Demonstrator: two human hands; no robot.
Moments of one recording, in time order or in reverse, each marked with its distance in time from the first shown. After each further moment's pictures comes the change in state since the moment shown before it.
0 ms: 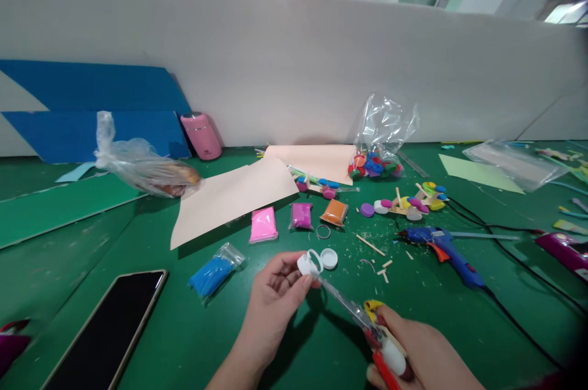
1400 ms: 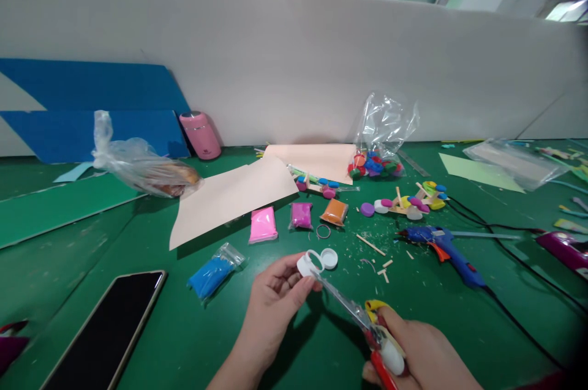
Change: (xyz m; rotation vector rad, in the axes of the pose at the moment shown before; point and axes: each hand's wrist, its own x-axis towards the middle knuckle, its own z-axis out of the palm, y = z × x) left_hand -0.002 -0.002 -0.001 -0.014 -0.019 -0.024; right_hand 0.004 -0.001 0.001 -0.061 -0.050 0.063
